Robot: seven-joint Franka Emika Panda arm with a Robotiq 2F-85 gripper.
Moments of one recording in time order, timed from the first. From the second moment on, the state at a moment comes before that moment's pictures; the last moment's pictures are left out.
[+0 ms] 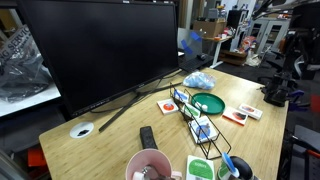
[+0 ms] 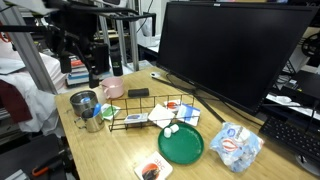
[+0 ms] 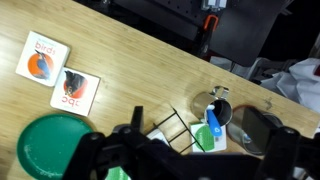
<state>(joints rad) 0.15 -0.57 -0.11 -2.57 0.04 1.82 -0.40</state>
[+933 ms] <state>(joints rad) 0.19 -0.47 -0.11 -2.53 0.12 1.85 -0.53</state>
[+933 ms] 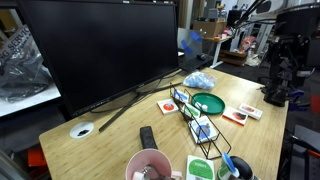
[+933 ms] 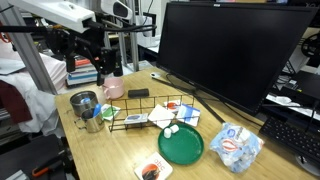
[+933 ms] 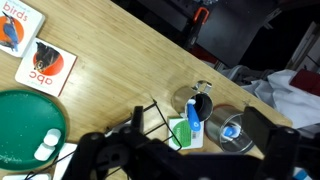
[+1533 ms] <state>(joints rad) 0.20 -0.32 -0.11 -2.46 0.16 1.92 -0.78</state>
